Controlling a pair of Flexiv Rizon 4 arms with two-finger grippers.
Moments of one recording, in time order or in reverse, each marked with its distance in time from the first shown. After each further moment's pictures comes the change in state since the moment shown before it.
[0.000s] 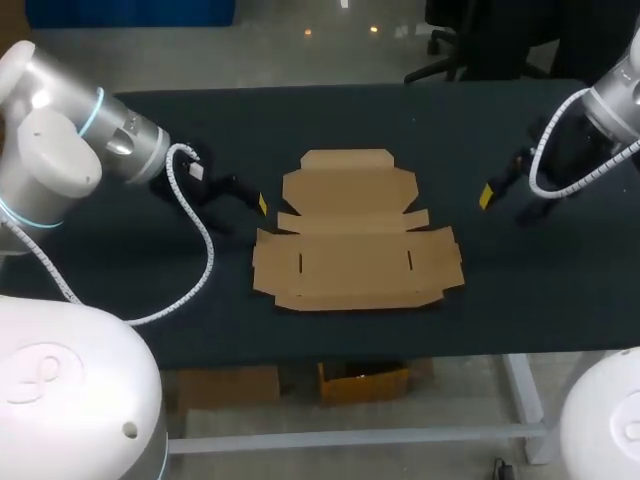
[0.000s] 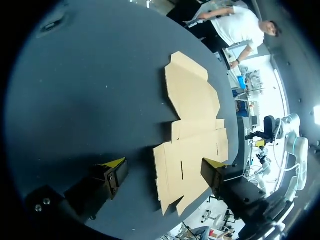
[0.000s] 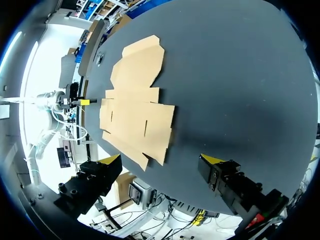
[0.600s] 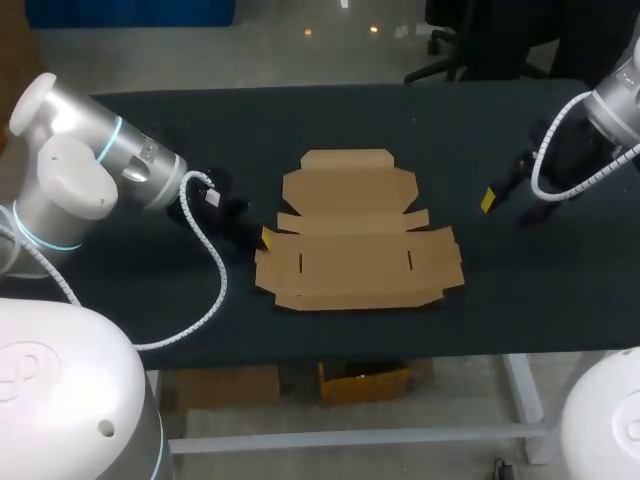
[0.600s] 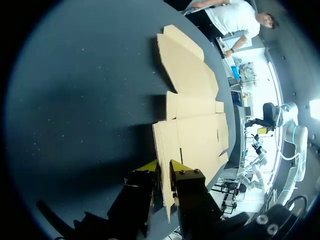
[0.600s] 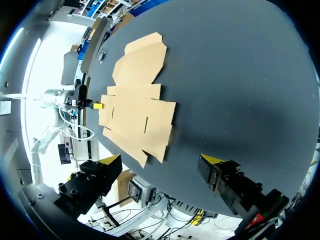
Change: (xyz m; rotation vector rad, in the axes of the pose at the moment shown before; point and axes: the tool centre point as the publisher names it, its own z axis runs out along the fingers) left arm 0.003 0.034 0.045 -0.075 0.071 0.022; right arm -0.003 -0.006 0.002 0.016 0.017 -0.026
